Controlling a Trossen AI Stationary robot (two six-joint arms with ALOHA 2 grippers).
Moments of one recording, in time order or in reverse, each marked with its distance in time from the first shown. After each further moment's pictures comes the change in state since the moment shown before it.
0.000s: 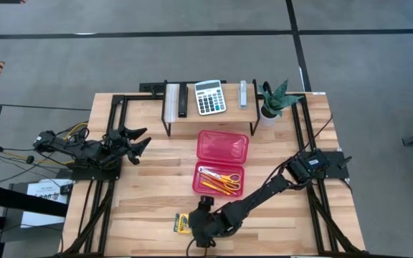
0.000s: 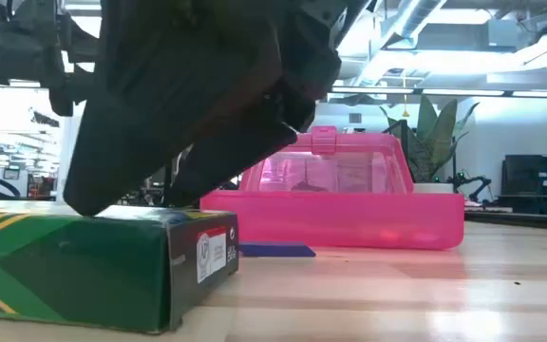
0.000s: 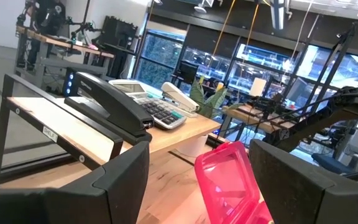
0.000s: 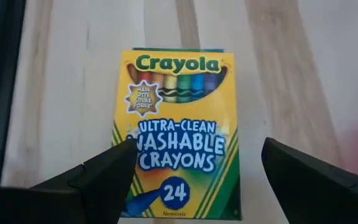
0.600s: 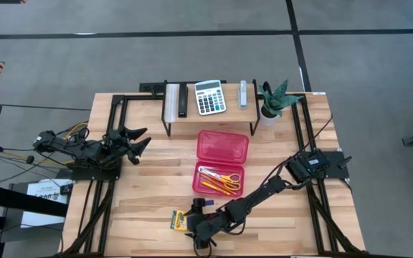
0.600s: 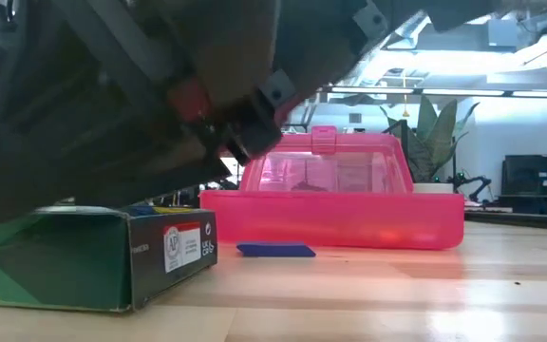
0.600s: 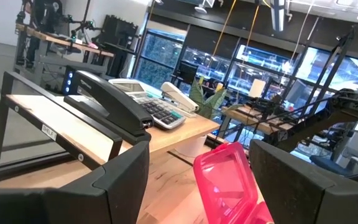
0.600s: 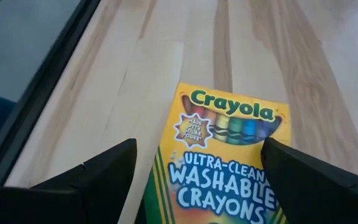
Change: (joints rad) left arm 0.000 0.000 0.000 0.001 0.000 -0.015; right arm -0.006 -0.002 -0.221 0.539 -0.013 -0.257
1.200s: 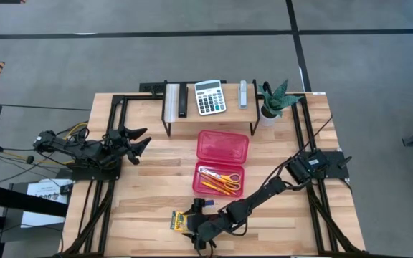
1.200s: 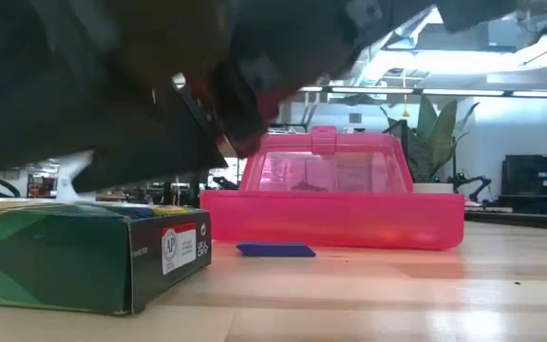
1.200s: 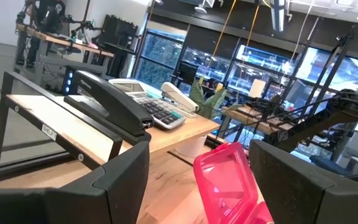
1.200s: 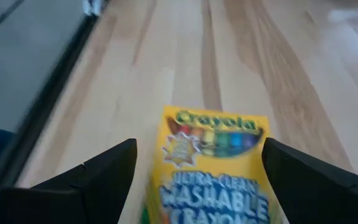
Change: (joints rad) left arm 0.000 0.000 0.000 0.000 0.000 0.000; right arm 0.009 0.000 -0.024 0.112 0.087 0.012
